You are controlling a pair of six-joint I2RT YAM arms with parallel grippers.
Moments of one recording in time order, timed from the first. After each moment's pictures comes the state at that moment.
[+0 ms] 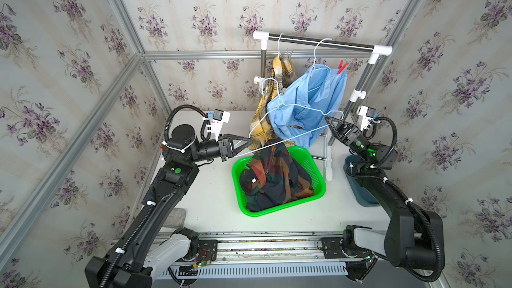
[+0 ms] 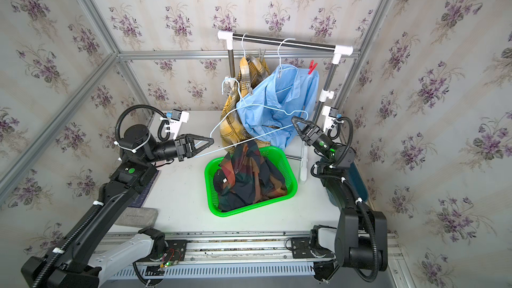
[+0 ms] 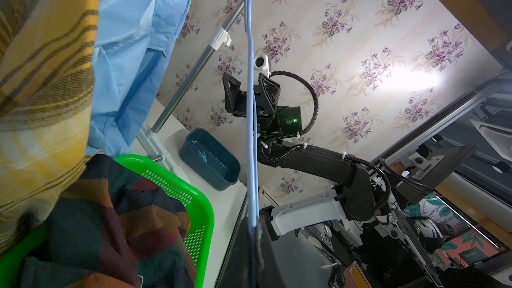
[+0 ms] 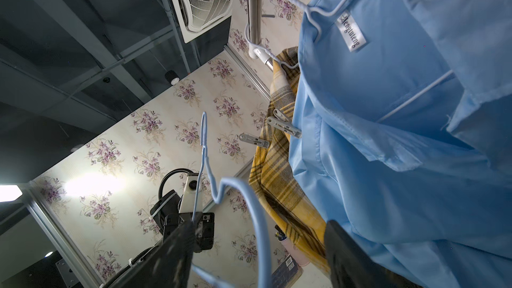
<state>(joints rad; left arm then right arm) -0.30 1.02 0.99 0.06 1.00 -0.73 -0.08 1.25 0.67 1.27 -0.93 1.37</state>
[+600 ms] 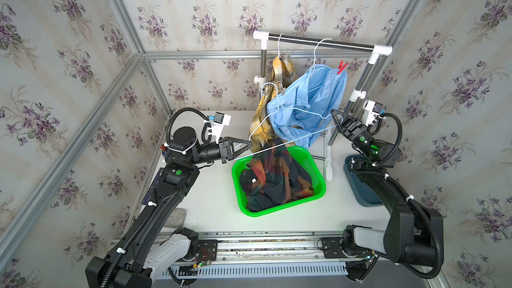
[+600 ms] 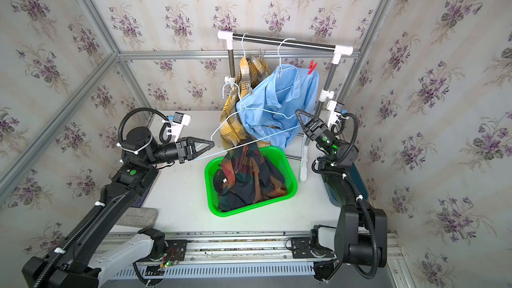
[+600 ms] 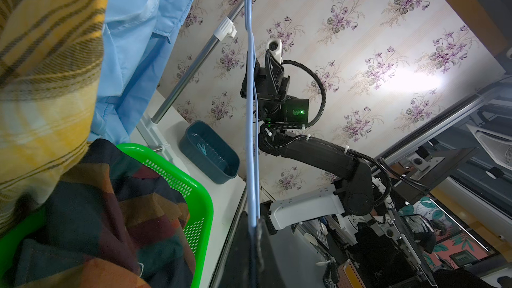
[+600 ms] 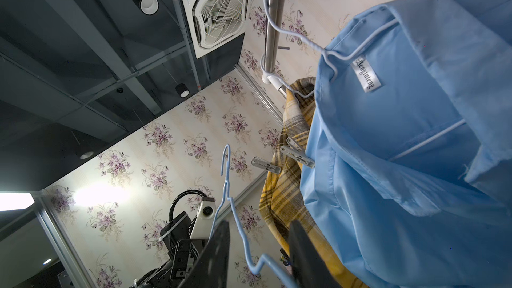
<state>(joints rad) -0.30 1.02 0.96 0.06 1.00 -0.75 -0.08 1.27 0.73 1.32 -0.88 1.43</state>
